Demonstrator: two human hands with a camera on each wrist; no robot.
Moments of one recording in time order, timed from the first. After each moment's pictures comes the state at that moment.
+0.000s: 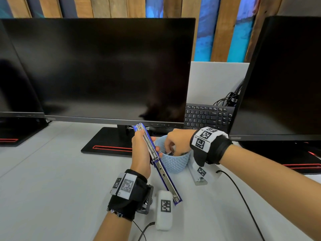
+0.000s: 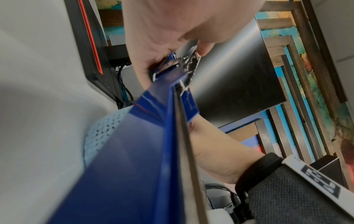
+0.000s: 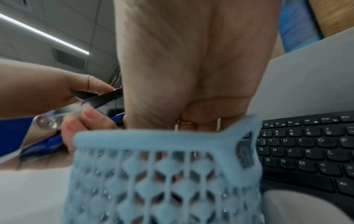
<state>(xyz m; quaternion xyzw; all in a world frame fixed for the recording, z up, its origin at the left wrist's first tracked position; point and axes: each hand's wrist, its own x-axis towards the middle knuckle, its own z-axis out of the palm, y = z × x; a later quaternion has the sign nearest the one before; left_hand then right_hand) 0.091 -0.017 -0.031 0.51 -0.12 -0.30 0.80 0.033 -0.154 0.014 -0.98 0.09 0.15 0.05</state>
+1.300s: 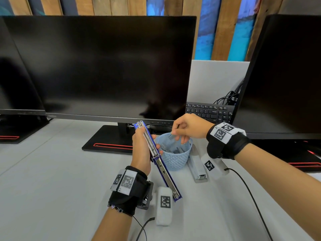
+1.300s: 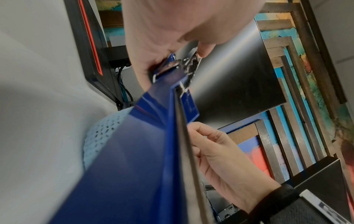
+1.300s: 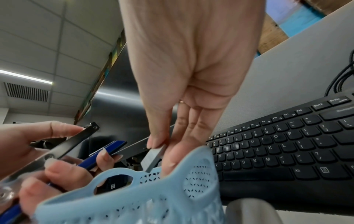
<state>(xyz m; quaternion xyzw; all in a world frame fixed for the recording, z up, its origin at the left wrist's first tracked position) 0.090 -0.015 -0.028 0.49 -0.12 -0.32 0.80 0.009 -0.181 0.022 -0.94 0.12 -0.07 0.30</state>
